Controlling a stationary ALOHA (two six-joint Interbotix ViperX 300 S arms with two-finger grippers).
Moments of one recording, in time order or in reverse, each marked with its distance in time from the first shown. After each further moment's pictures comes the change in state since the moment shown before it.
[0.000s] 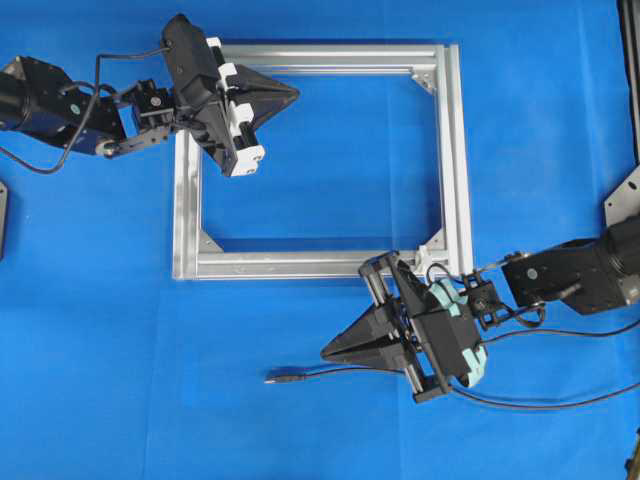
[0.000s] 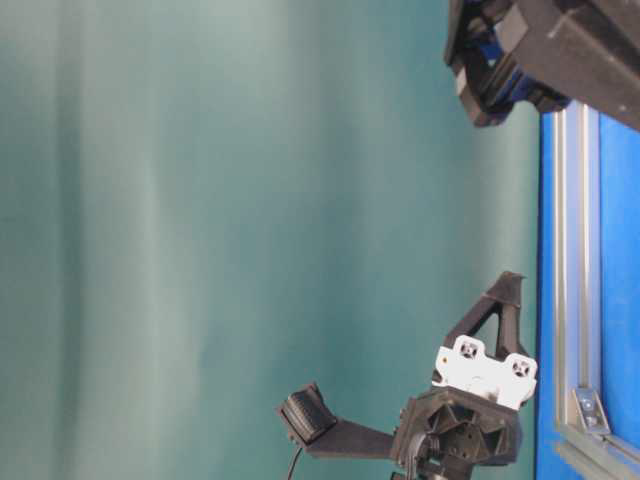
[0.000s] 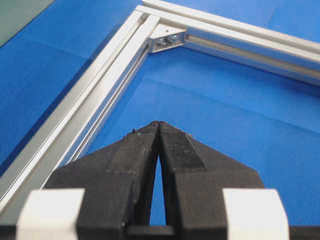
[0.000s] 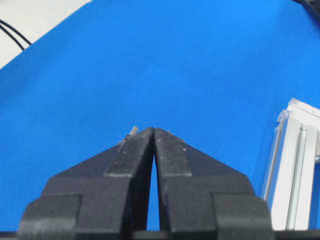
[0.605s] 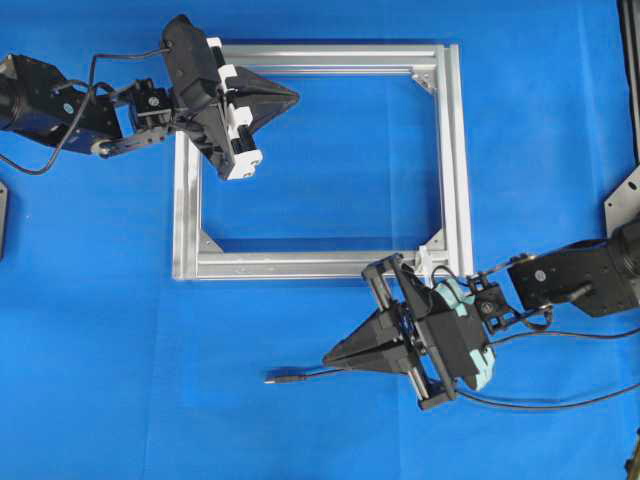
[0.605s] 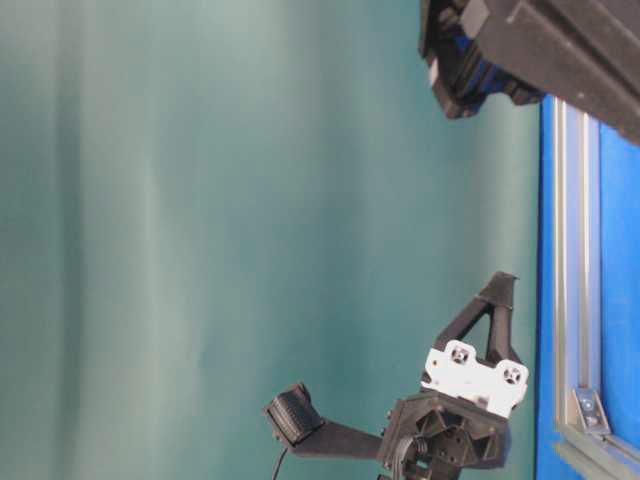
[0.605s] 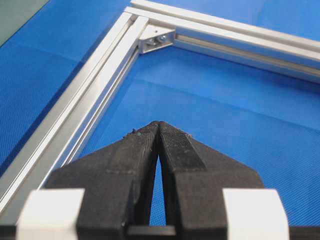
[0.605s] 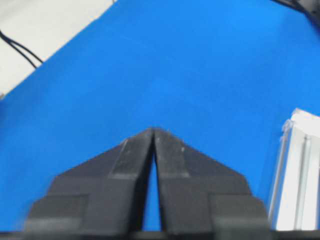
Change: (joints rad) left arm -0.009 -0.038 0.002 0.015 0.055 0.018; right arm 0.015 -0.041 0.000 0.000 0.025 0.046
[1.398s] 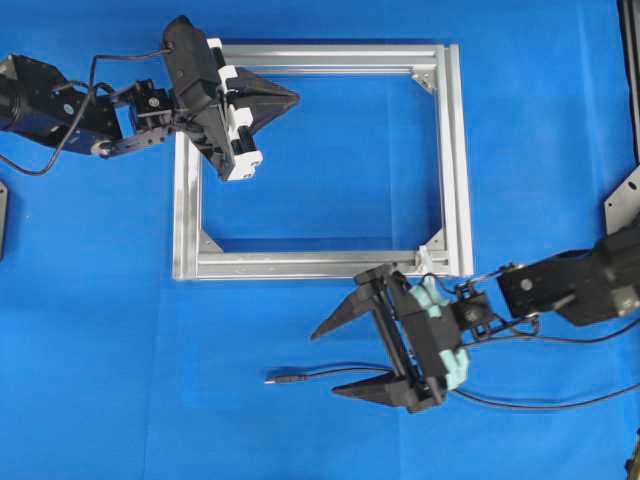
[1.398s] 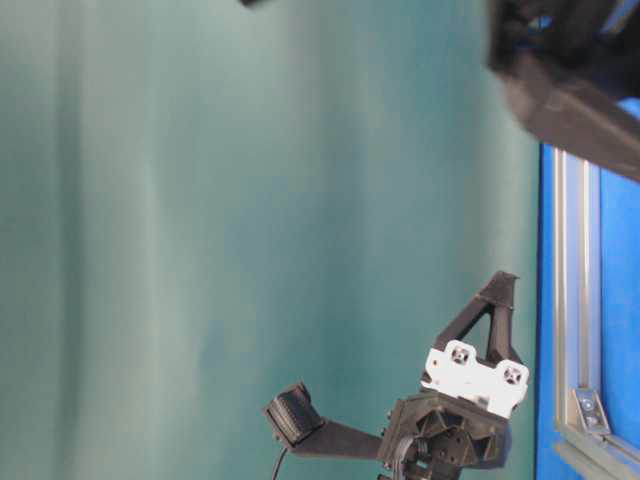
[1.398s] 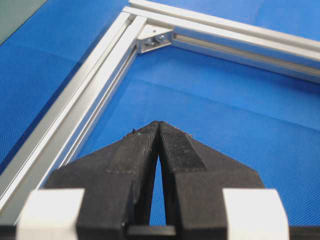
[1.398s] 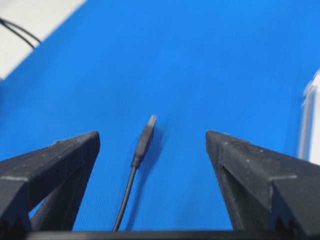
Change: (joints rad) left arm -0.003 0.000 0.000 0.002 -0.002 0.000; right arm 0.020 0.089 -0.041 0.055 0.049 0.046
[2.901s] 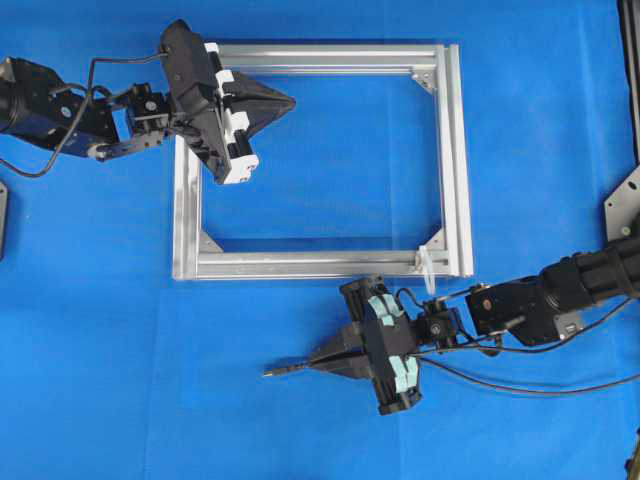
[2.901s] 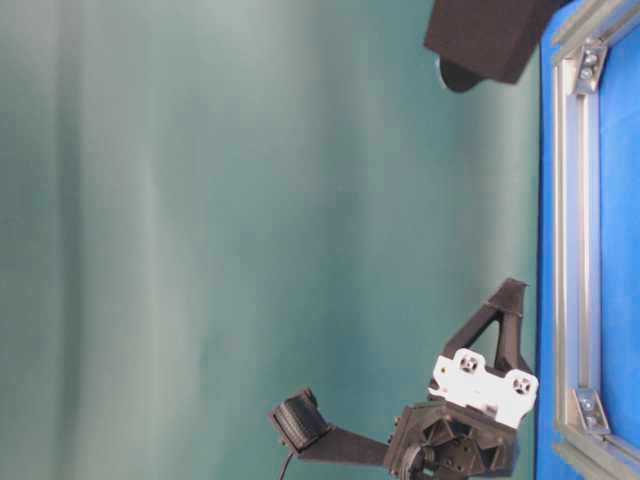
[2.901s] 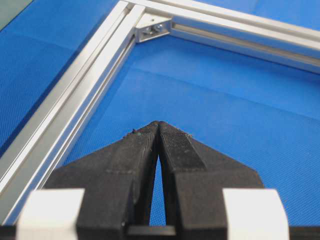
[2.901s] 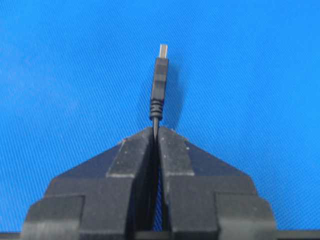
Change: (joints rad) left arm -0.005 0.000 0.017 0.000 0.000 -0.008; right arm 0.025 0.181 -0.075 0.127 0.000 0.011
